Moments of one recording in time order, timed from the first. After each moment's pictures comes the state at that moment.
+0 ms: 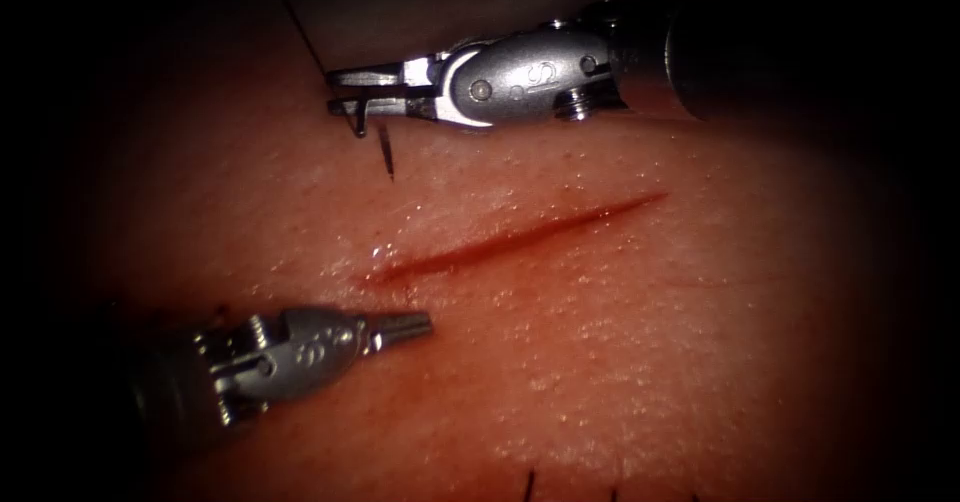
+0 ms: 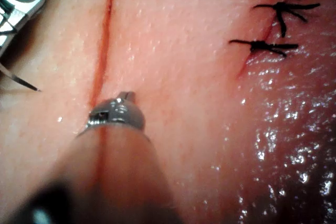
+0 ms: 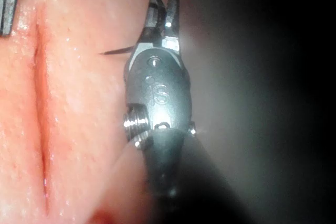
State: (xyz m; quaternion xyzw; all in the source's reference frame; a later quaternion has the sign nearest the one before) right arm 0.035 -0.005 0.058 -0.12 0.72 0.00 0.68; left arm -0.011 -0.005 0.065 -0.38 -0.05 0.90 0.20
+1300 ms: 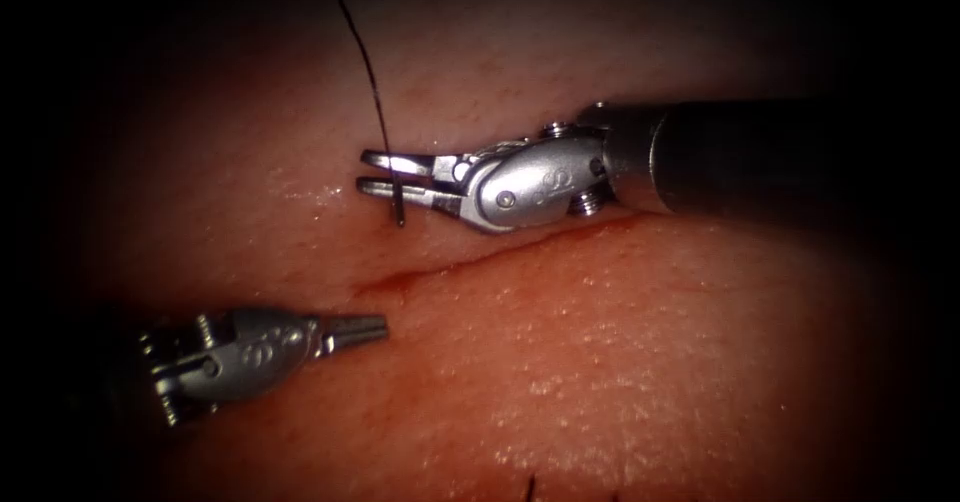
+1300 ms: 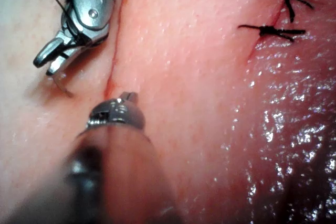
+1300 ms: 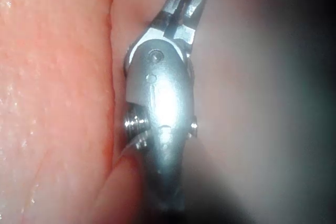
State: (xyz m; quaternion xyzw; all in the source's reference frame) right arm 0.031 -0.018 0.069 -0.07 0.69 -0.05 0.72; left arm -0.008 -0.004 0.063 -0.38 -0.06 0.90 0.20
